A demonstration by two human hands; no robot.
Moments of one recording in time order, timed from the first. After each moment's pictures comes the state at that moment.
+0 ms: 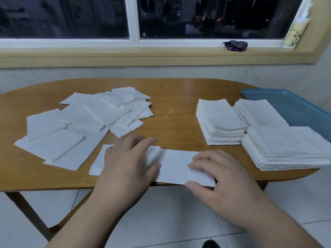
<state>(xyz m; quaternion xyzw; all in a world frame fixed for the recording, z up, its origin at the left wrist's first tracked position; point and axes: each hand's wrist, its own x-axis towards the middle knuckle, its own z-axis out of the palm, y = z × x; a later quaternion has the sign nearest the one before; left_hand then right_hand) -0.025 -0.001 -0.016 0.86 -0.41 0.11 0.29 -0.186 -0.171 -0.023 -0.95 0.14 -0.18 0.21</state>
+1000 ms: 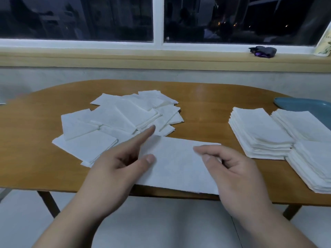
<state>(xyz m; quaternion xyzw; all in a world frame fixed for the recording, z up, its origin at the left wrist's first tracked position) 0.010 0.069 0.019 0.75 -0.31 -0.10 0.58 -0.114 -0.111 0.001 -0.76 0.18 -0.30 0.54</state>
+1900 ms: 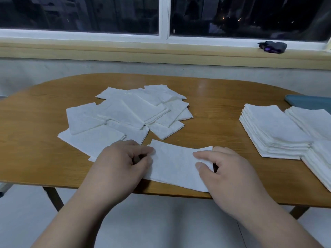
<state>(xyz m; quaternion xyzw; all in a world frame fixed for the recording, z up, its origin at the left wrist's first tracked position) 0.047 0.075 -0.006 0.87 -0.32 -0.01 0.39 -0.087 -0.110 -0.014 -0.92 0.19 -0.20 0.26</state>
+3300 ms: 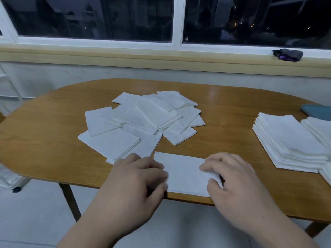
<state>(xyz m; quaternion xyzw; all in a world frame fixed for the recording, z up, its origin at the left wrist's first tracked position) 0.032 0.099 -0.022 0.86 -0.44 0.09 0.26 -0.087 -0.106 -0.016 -0.96 0.15 -0.14 0.19</state>
